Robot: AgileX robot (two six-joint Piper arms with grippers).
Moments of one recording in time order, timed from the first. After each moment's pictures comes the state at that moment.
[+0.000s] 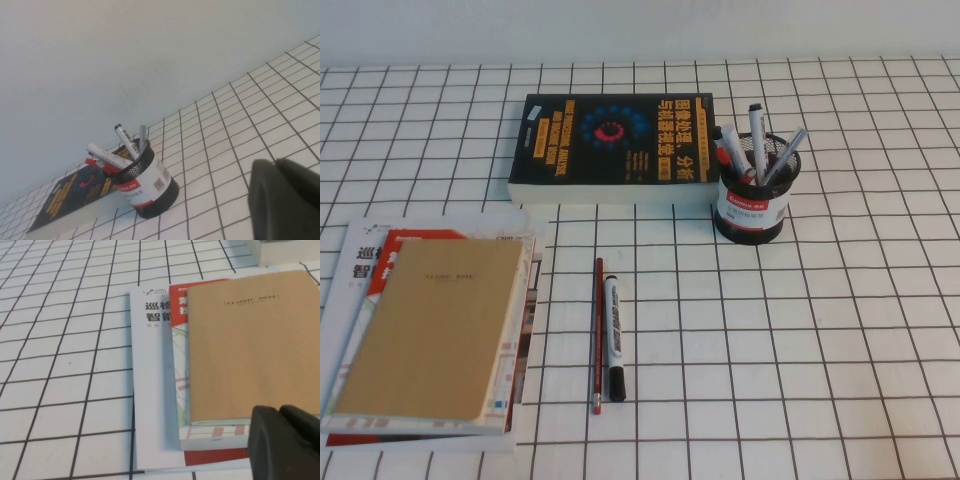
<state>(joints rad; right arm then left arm) 0.08 -0.01 0.03 0.56 0.05 0.02 -0.02 -0.01 0.03 -0.02 0.38 0.15</state>
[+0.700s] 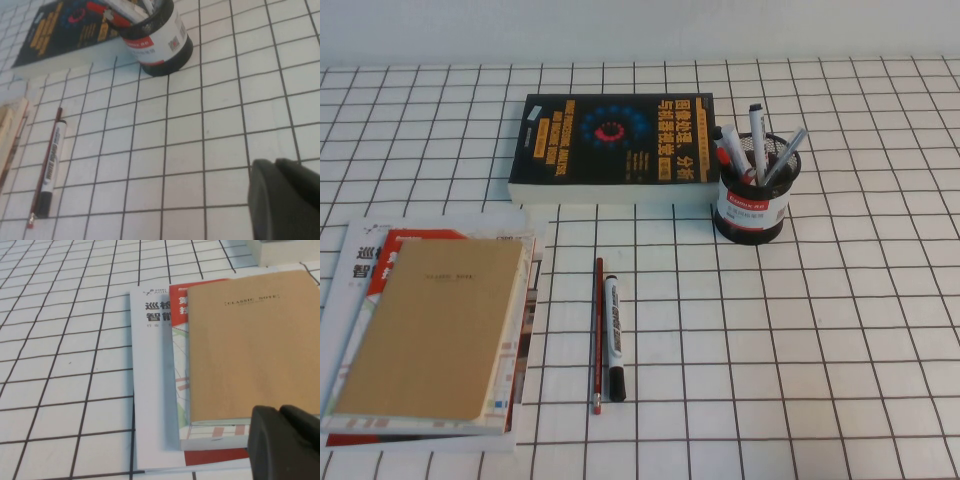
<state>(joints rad) 0.08 0.54 -0.38 0.56 0.50 -0.11 -0.02 -0.01 0.03 -0.02 0.38 0.15</state>
